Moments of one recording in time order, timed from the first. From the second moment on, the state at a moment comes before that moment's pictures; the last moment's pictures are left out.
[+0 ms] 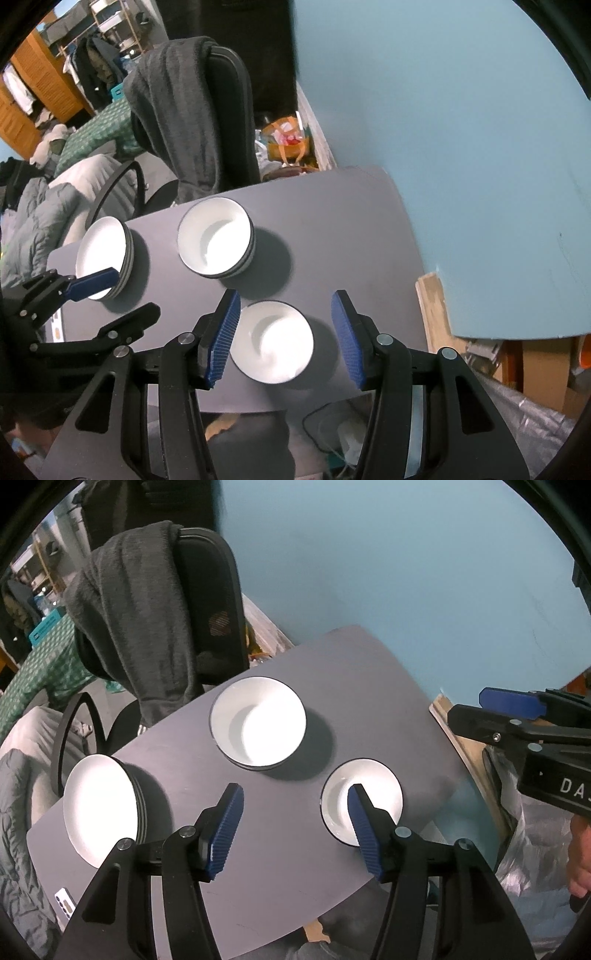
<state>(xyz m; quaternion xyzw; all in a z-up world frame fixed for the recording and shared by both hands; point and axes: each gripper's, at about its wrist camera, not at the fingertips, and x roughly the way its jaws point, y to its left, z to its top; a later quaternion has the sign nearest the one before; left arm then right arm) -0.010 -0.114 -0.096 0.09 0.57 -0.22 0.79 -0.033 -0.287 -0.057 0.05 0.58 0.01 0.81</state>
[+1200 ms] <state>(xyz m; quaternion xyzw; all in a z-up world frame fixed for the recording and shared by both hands) 0.000 -0.147 -0.222 0.10 0.65 -0.24 0.71 -0.068 -0.333 -0.199 0.17 0.64 -0.03 0.74</state>
